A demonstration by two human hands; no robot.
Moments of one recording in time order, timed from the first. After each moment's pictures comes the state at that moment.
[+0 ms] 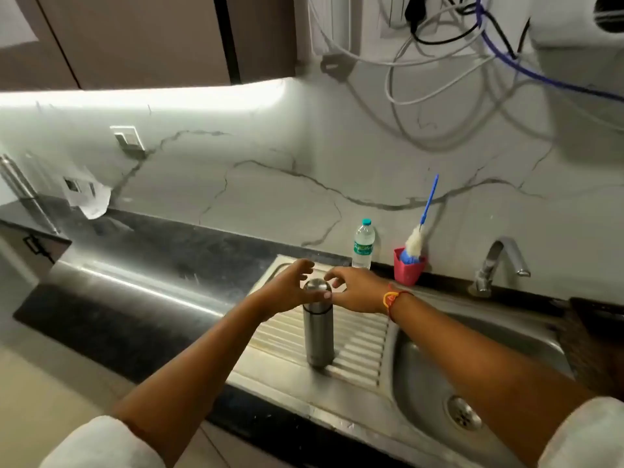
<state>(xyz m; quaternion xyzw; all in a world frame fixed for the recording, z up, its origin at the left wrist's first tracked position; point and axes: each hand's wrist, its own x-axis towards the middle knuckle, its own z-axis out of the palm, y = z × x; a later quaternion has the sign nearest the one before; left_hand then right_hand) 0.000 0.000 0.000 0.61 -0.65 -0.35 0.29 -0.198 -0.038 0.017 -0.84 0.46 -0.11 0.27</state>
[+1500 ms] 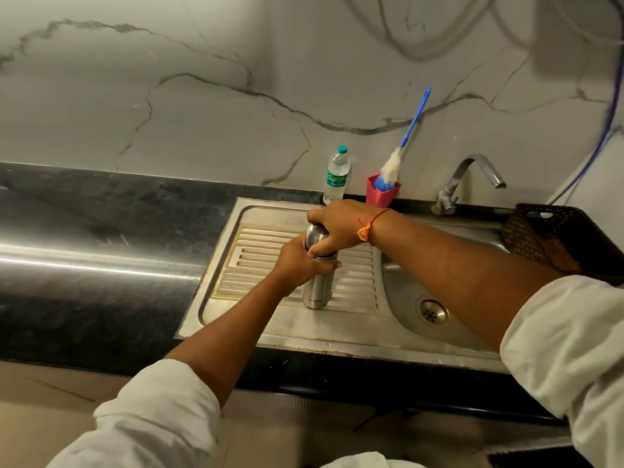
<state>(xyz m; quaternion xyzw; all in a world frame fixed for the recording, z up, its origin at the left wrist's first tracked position) 0.009 -0.013 -0.091 0.55 -0.61 -0.46 0.34 -0.128 -0.052 0.007 -0.89 0.45 0.08 0.05</state>
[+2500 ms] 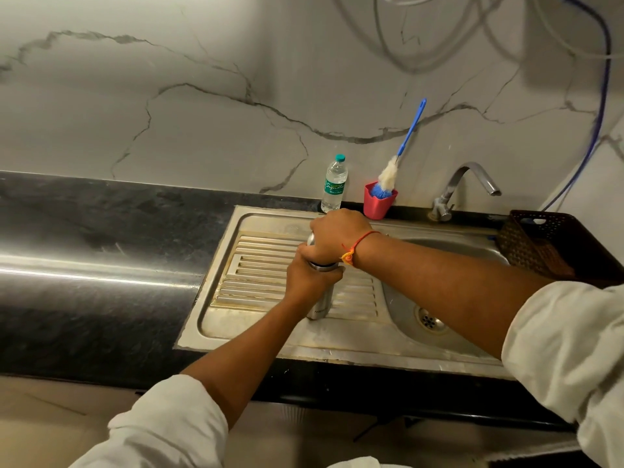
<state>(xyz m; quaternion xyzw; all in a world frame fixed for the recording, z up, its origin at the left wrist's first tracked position) -0.017 0.000 -0.111 0.60 -0.51 -0.44 0.42 -0.100 -0.030 0.003 -0.81 0.58 0.09 -0.07</state>
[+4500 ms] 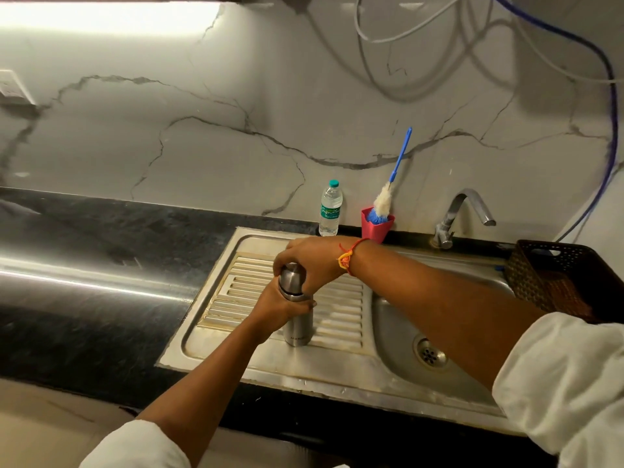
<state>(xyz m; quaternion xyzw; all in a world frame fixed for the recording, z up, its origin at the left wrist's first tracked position) -0.005 0.003 -0.098 0.54 -0.57 -0.48 0.39 -0.139 -0.046 0.035 -0.92 0.35 0.13 0.14</state>
